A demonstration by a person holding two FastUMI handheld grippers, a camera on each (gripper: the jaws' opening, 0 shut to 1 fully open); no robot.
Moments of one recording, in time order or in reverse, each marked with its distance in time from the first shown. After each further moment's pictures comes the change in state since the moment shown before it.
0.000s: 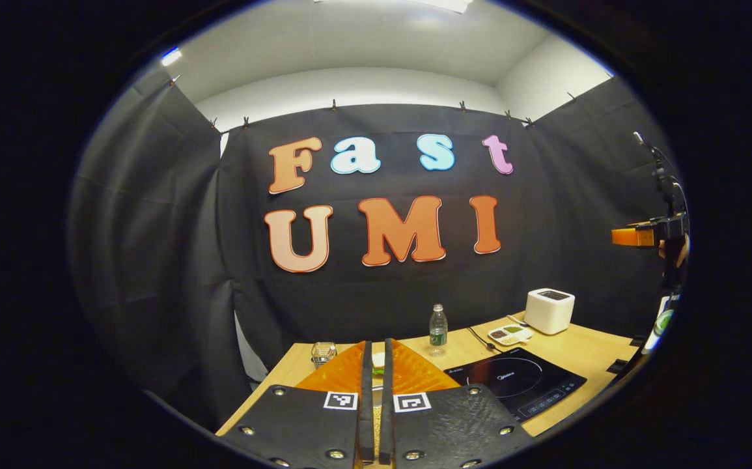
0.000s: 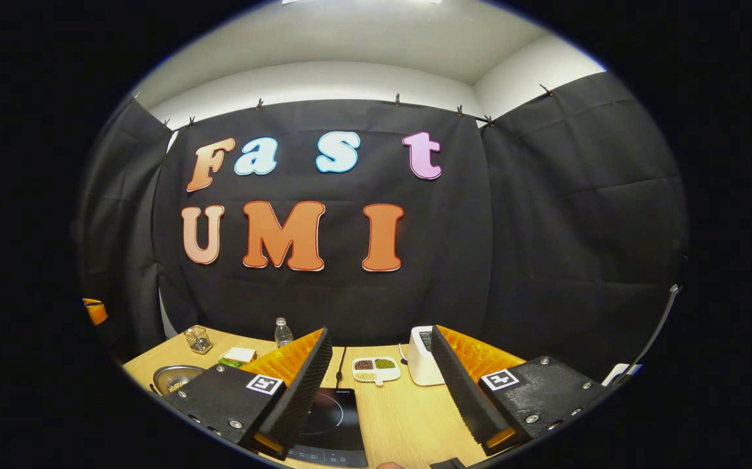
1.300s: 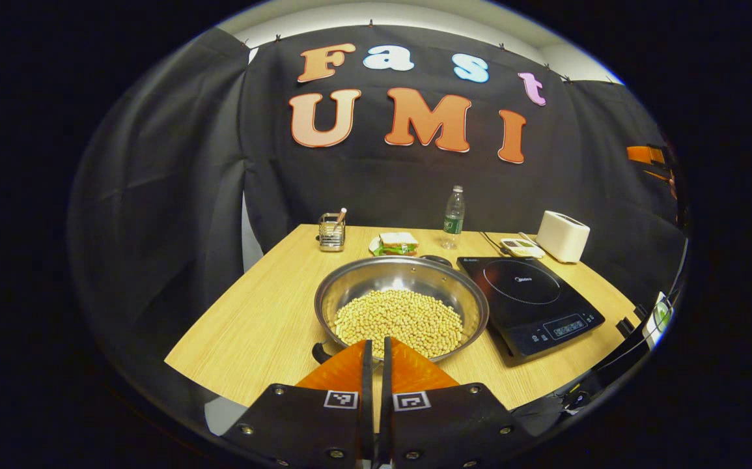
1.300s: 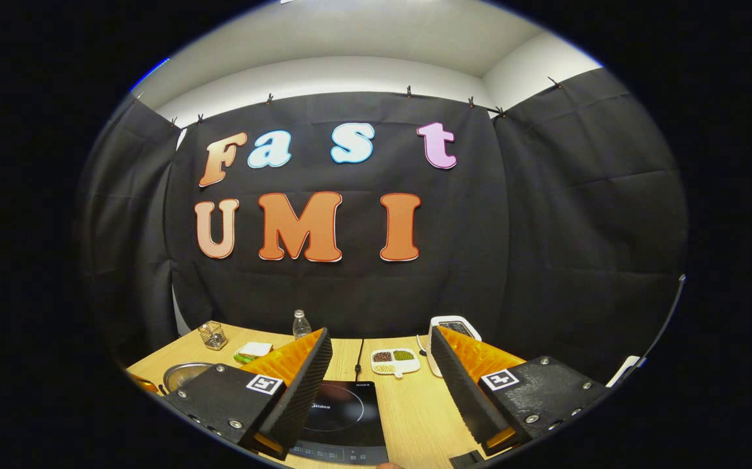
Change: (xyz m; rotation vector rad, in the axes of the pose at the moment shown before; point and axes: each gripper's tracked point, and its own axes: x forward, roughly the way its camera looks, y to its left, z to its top) left arm -0.058 0.012 -0.219 -0.143 0.458 0.057; right arm -0.001 0.033 -0.021 0.013 0.036 0.057
